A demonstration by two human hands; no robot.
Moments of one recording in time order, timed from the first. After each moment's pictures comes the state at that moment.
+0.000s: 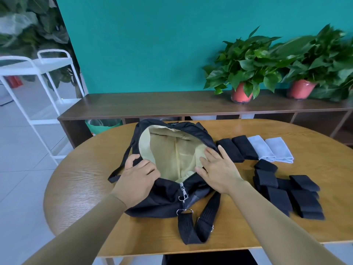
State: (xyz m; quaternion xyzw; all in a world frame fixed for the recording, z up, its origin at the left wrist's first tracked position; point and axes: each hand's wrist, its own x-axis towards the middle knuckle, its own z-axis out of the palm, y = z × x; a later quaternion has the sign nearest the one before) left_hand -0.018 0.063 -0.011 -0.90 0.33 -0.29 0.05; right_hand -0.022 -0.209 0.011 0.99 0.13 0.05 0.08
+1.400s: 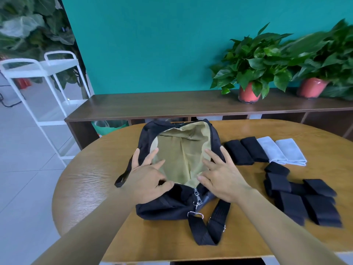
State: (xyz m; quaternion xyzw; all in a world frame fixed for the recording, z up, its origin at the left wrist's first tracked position) left_hand -0.014 0.050 0.022 -0.97 0.24 -0.04 0.01; right_hand -0.029 -0.193 0.015 0.97 0.22 0.08 0.08
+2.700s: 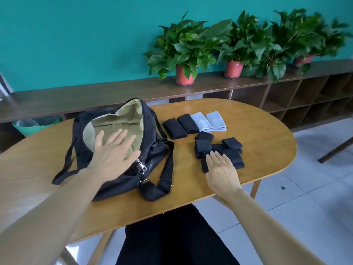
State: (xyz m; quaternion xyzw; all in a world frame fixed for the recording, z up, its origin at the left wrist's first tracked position) left_hand -0.031 -0.034 0.022 -0.96 0.26 -0.11 0.03; right_hand -0.147 -0.334 -0.059 0.99 -0.09 0.13 0.04
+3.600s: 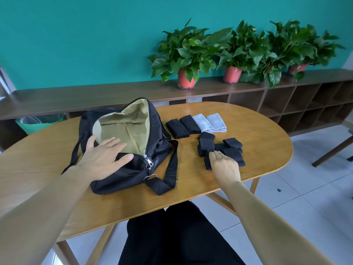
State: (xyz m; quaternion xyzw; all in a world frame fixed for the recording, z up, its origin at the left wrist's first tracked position) left_hand -0.027 0.017 0.016 -0.96 0.26 -0.06 0.05; right_hand -0.149 -0.319 -0.040 0.96 -0.08 0.24 0.11
